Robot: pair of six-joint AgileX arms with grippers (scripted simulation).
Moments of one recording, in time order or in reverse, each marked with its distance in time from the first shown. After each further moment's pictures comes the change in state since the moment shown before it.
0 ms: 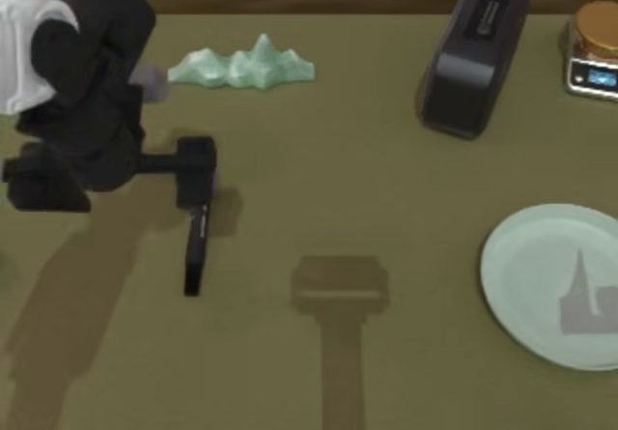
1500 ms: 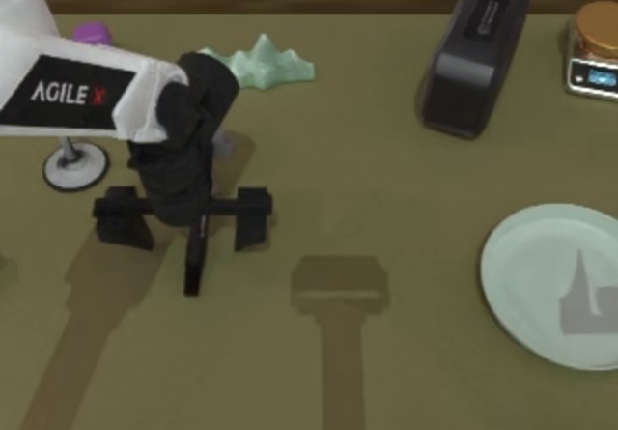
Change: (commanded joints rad) left arm -0.053 0.482 0.105 0.201 -0.004 -0.043; right arm 0.000 0.000 0.000 0.000 0.000 0.000
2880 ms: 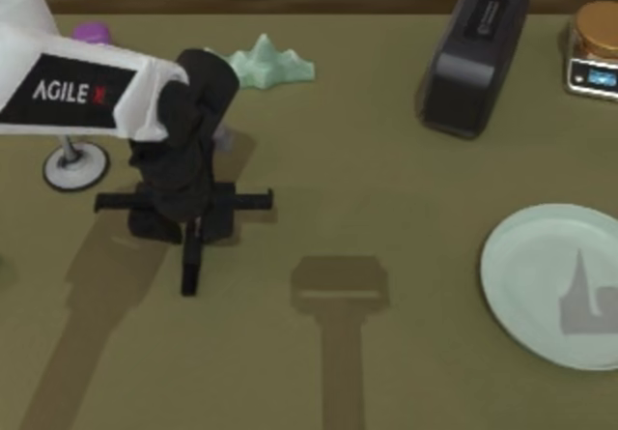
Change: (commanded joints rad) left arm 0.000 0.000 0.000 0.000 0.000 0.000; right arm 0.000 0.000 0.000 0.000 0.000 0.000
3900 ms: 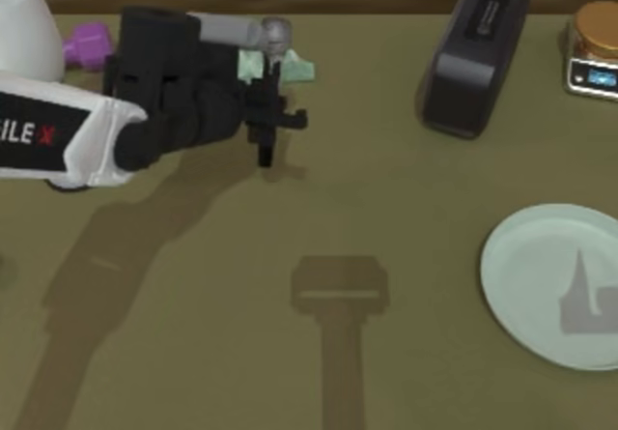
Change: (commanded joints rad) left arm 0.017 -0.236 -0.237 0.920 0.303 0.233; right arm 0.000 0.000 0.000 0.000 0.000 0.000
